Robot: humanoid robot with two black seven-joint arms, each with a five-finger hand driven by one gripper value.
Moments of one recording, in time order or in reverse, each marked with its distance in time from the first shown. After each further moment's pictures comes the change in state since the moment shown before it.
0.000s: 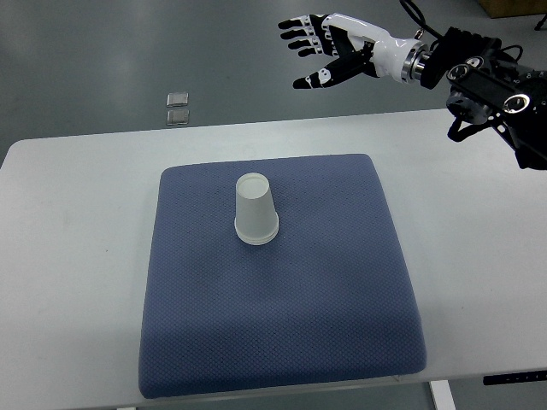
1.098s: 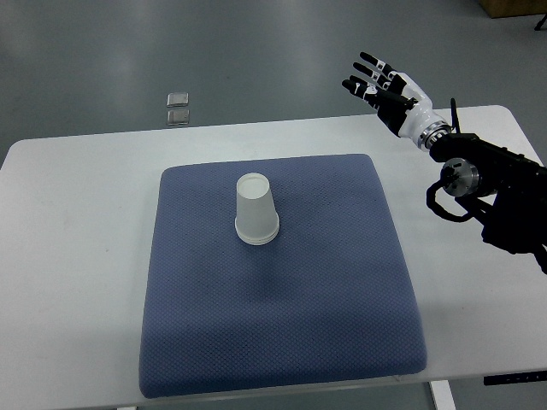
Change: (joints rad) left arm 0.000 0.000 0.000 0.000 0.000 0.000 0.000; right arm -0.234 0.047 0.070 -0.013 0.584 -0.122 -0.027
